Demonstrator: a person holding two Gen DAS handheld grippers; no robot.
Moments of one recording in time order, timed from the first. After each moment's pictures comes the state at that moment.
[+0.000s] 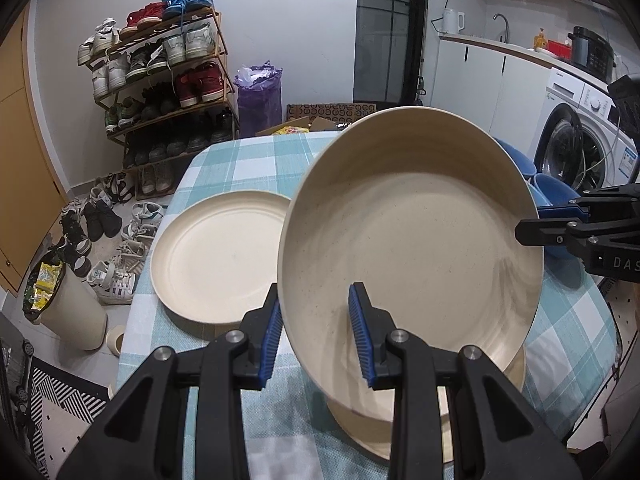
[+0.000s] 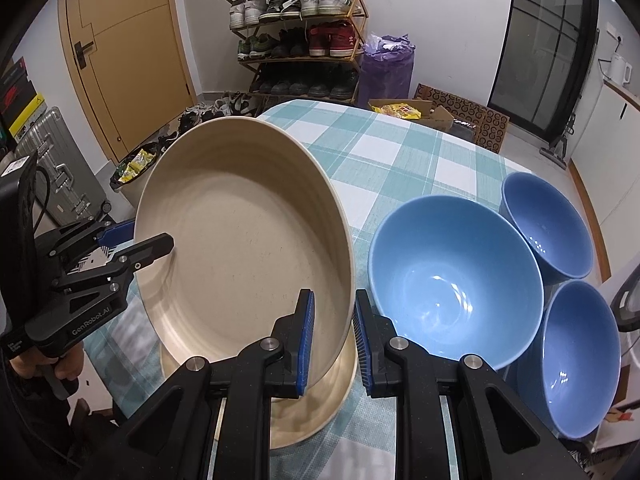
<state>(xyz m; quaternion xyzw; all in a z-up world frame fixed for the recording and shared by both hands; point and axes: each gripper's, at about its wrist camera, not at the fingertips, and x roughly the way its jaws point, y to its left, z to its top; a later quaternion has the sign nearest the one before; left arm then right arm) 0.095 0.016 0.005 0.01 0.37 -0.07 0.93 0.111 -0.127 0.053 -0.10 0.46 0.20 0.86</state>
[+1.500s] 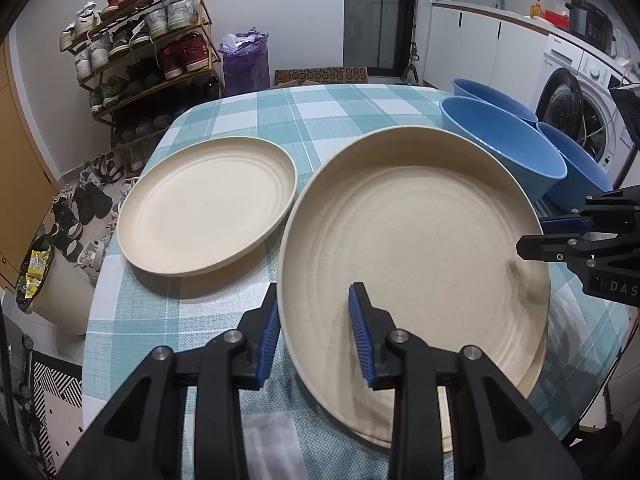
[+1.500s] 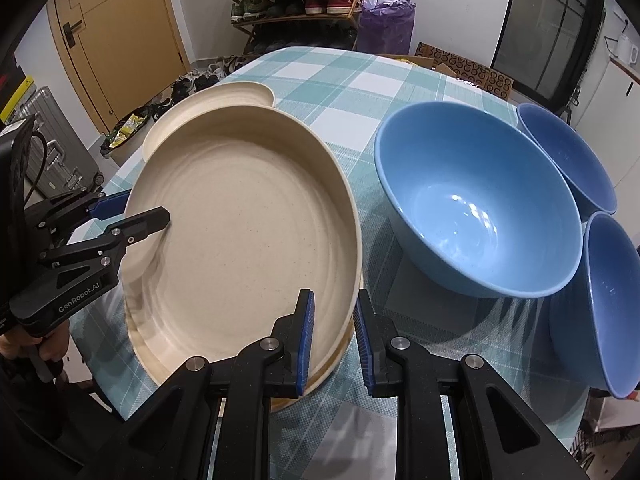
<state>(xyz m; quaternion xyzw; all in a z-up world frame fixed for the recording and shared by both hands) 0.094 -0.002 -0.039 0.03 0.42 -0.08 0.90 0.099 -0.136 -0.012 -0.11 0.51 0.19 0.83</state>
